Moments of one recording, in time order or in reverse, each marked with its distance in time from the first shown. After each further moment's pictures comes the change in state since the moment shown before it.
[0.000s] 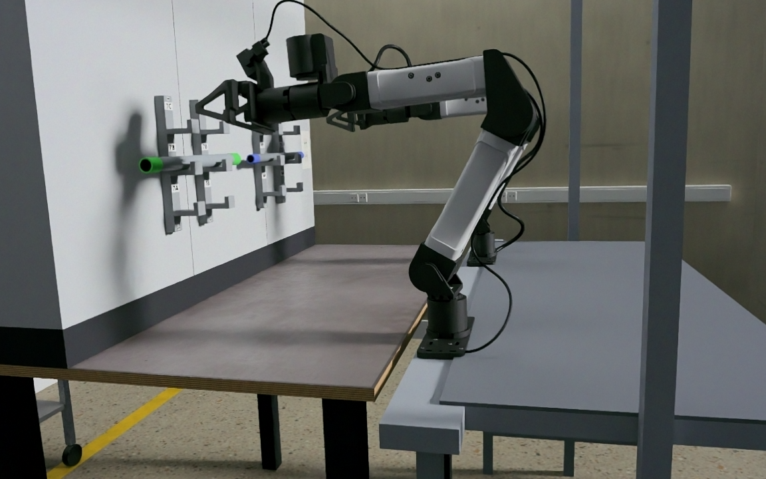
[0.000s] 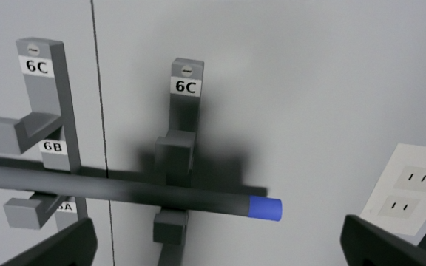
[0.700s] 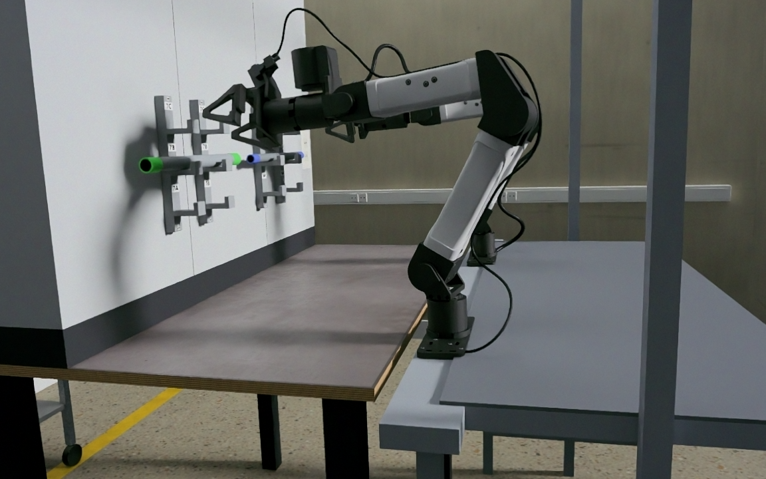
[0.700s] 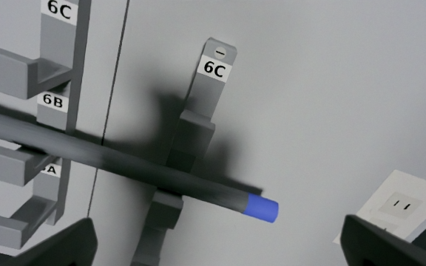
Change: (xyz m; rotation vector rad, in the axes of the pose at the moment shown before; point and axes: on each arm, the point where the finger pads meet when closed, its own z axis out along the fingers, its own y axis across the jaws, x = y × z) left arm 0.014 -0.021 0.001 -0.008 0.012 0.230; right arm 0.013 0.016 0.002 0.008 0.004 -0.229
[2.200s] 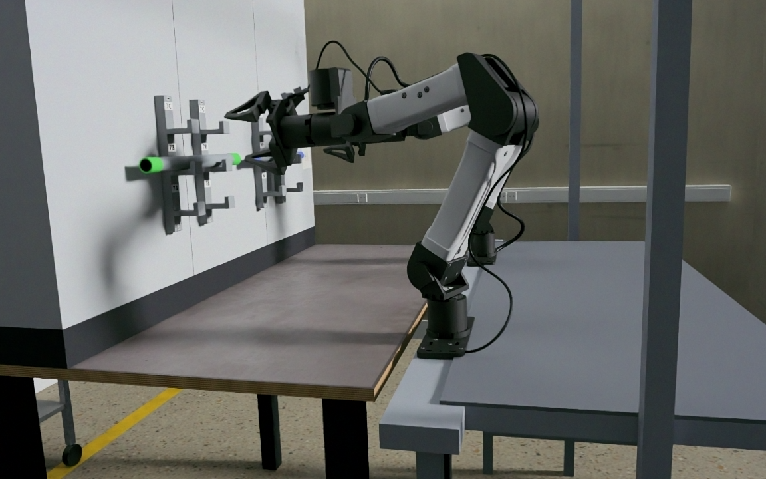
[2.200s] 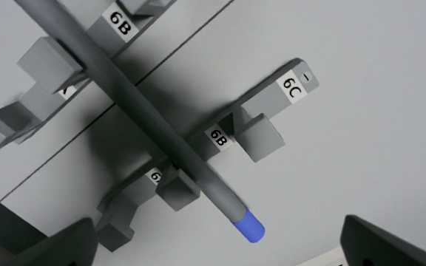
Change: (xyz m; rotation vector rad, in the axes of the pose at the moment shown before) left arm 0.004 -0.052 -0.007 -0.019 -0.032 0.543; right arm 0.016 0.044 0.002 0.014 -0.011 -0.548
